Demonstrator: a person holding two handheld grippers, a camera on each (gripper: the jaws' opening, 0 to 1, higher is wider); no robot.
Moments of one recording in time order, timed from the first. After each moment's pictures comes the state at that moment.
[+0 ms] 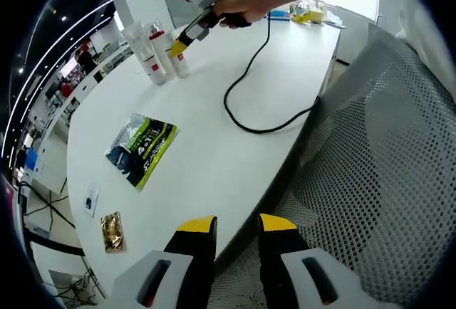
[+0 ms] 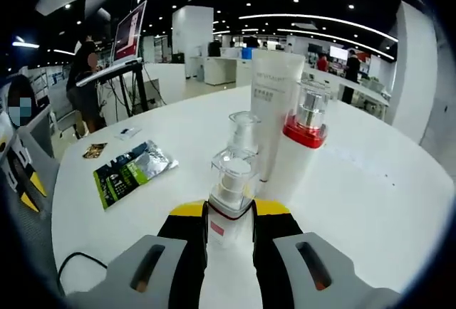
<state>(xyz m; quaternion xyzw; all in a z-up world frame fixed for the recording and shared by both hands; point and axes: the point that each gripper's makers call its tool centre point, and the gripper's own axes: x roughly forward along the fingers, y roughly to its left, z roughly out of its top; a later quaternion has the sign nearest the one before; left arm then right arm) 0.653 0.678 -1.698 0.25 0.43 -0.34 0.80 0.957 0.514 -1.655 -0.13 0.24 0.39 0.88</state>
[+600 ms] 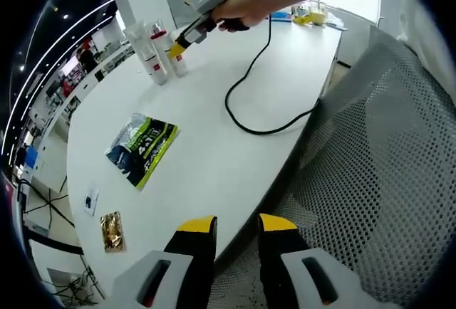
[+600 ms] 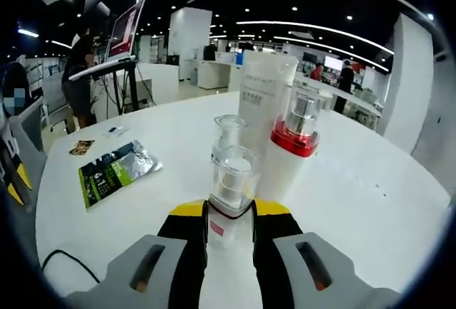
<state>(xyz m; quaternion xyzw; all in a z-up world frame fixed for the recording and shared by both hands) 0.654 0.678 -1.697 0.24 0.43 -0.34 0.80 0.973 0.512 -1.653 -0.15 0.20 0.37 0.90</state>
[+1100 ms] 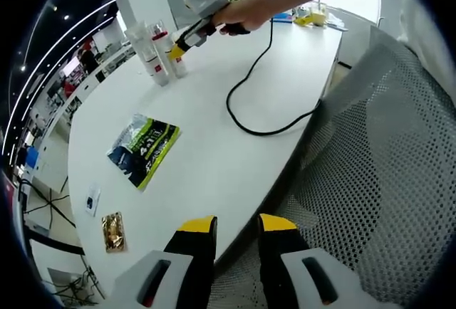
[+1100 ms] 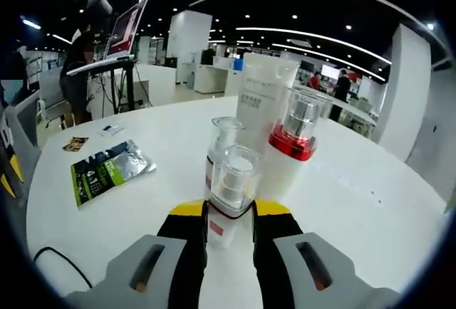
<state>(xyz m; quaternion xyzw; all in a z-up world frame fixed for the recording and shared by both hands) 0.655 0.678 -1.696 0.24 0.43 -0.34 0.80 0.979 0.511 -1.652 -0.16 0.18 0.35 0.90</state>
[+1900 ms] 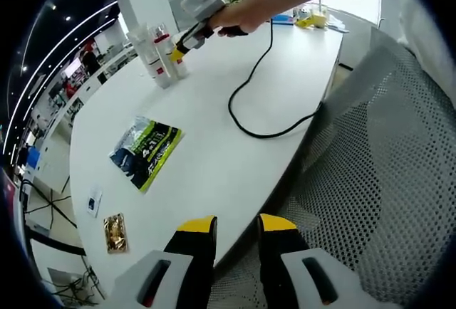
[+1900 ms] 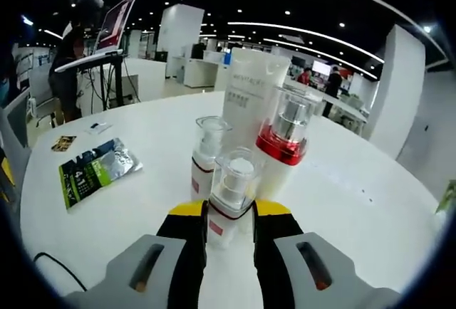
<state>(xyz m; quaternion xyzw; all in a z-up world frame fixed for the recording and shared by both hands) 0.657 0.679 -1.693 0.24 0.42 -0.33 0.81 0.992 0.505 -1.652 -0.17 0.20 0.32 0.91</state>
